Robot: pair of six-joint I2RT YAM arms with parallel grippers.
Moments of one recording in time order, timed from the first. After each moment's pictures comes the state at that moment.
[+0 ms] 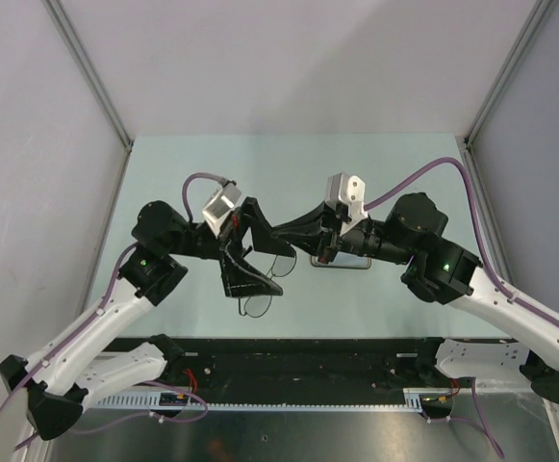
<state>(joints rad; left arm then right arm) -0.69 0.91 0.94 0.25 1.09 -0.60 1.04 1.06 1.27 -0.06 -0.36 -0.06</state>
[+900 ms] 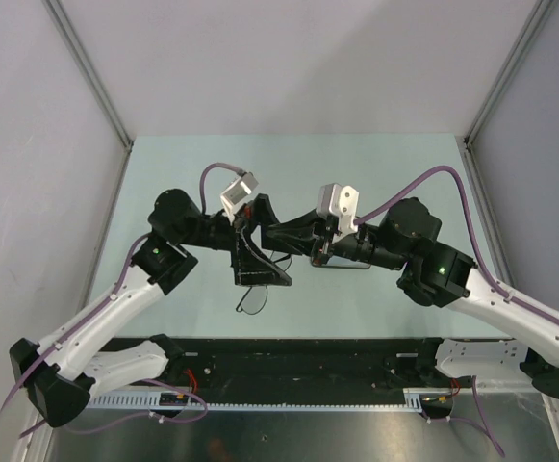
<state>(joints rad) -0.68 1.02 0.98 0.24 1.11 -0.69 1.10 1.07 1.27 -0.05 -0.27 -0.17</state>
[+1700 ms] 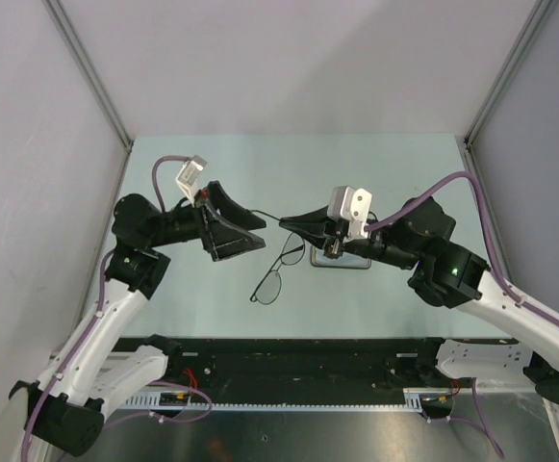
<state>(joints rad) -0.37 0.88 0.90 0.24 1.05 -0.85 1.06 1.03 1.27 -0.10 -0.25 -0.28</state>
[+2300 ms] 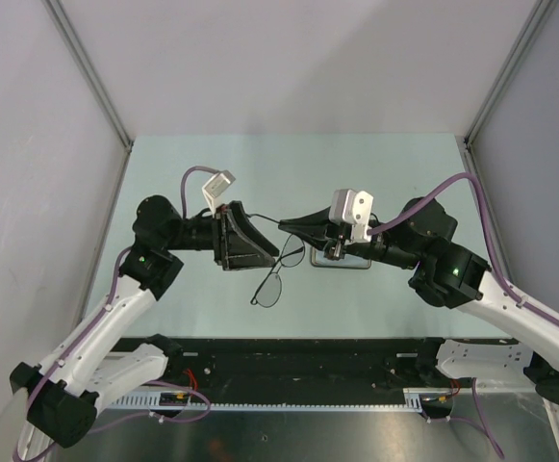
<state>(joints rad) -0.48 0.93 0.85 0.23 1.13 -0.92 1.06 1.02 1.27 -0.09 -0.29 -0.30</state>
